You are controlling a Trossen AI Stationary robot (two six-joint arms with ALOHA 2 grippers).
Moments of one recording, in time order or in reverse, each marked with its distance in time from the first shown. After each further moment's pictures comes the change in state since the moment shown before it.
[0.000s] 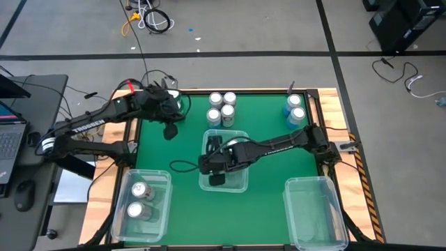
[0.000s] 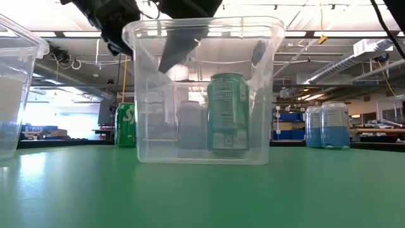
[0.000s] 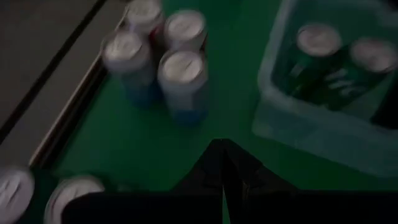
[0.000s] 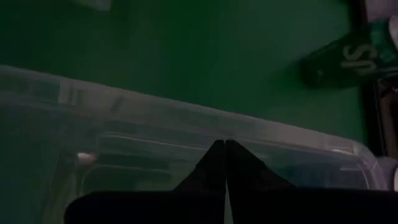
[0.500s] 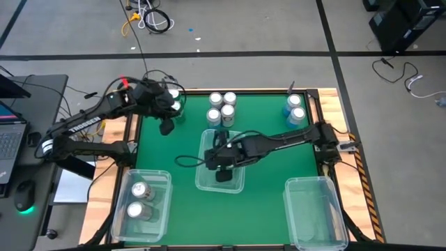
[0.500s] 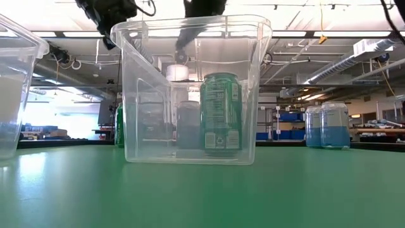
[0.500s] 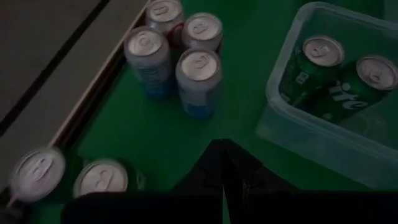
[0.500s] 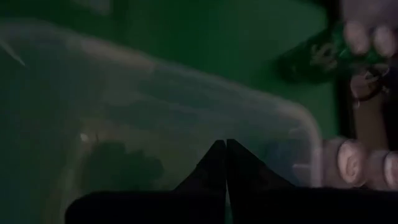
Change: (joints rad) left arm 0.052 0.000 0.099 -0.120 0.002 -0.020; right arm 0.000 -0.113 -0.006 -0.107 0.003 -0.006
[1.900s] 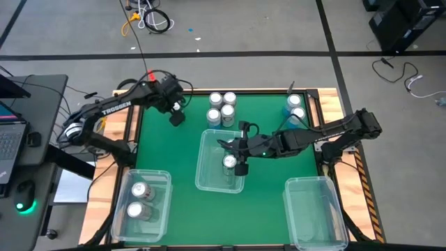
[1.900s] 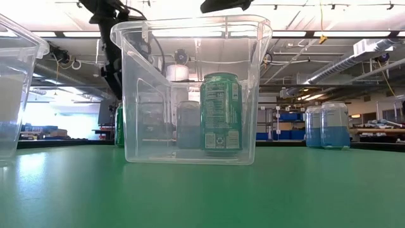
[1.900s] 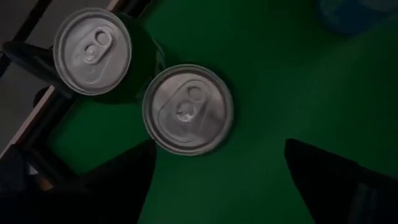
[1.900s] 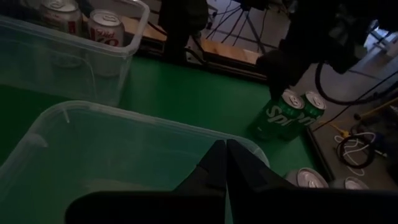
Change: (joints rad) left arm 0.144 0.353 0.036 -0.151 -0.252 -0.132; right arm 0.004 -0.490 -0.651 0.662 -0.001 -0.068
